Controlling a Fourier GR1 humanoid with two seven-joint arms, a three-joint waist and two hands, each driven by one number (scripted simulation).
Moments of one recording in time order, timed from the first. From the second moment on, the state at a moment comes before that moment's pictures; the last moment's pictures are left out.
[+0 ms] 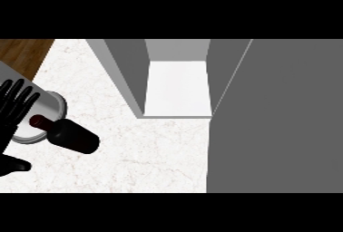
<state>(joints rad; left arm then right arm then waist) -0.10 0.34 0.39 -1.48 0.51 -0.54 0.06 0.07 -0.07 0.02 -2.39 -0.20 0.17 0.42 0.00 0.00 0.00</state>
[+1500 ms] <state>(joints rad) -0.24 0.38 0.32 -0.82 0.12 -0.63 -0.49 0.09 -0.04 0.04 -2.40 -0.17 0.19 0.41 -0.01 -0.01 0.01</state>
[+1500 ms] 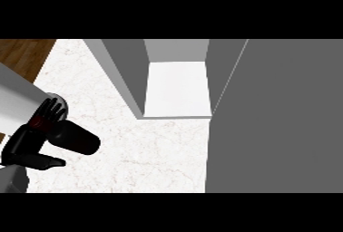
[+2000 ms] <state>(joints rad) -0.34 0.40 0.29 -0.51 0.04 -0.58 -0.62 0.10 -0.03 0.07 -2.41 -0.14 0.19 0.41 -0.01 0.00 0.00</state>
